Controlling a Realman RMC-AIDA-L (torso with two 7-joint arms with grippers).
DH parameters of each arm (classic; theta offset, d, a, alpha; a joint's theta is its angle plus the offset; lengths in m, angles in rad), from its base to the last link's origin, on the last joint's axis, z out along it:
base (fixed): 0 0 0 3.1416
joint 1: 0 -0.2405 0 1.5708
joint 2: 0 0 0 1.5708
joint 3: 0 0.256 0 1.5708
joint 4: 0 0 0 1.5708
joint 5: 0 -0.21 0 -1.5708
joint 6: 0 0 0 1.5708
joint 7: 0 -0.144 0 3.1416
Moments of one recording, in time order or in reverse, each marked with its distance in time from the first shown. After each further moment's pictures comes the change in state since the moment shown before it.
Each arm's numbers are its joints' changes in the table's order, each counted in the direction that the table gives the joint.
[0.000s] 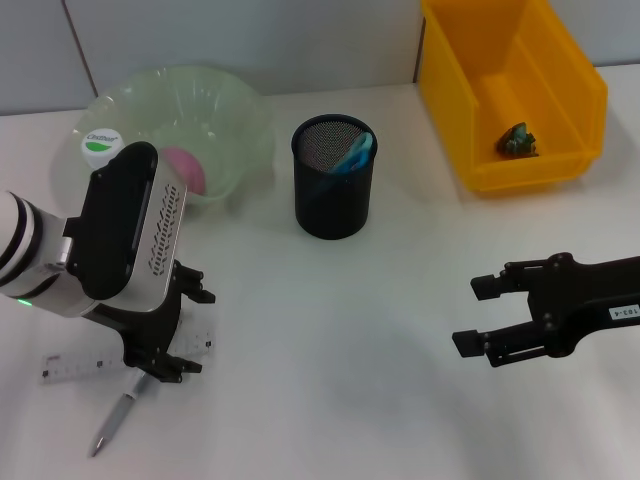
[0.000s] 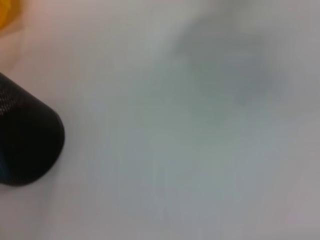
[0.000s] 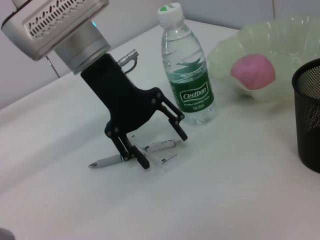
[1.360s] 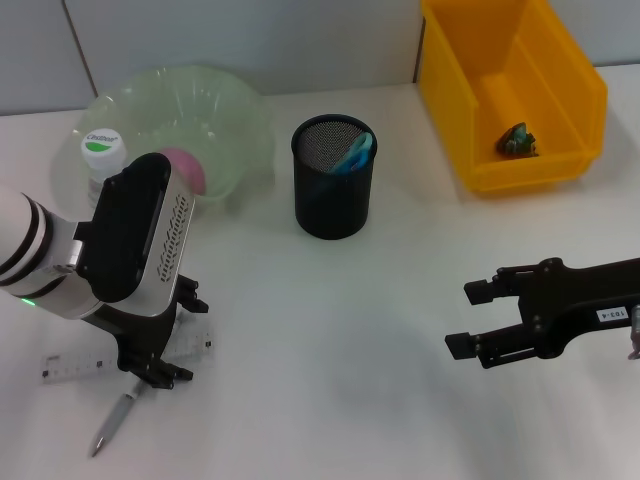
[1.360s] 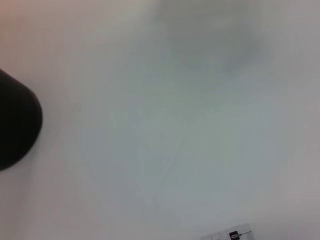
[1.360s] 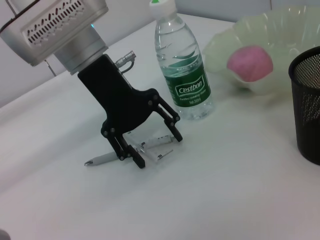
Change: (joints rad) left arm 0.051 -0.001 0.003 0.082 -0.051 0.006 -0.009; right arm -0.026 0.000 -0.003 -0.066 0.018 -0.027 0.015
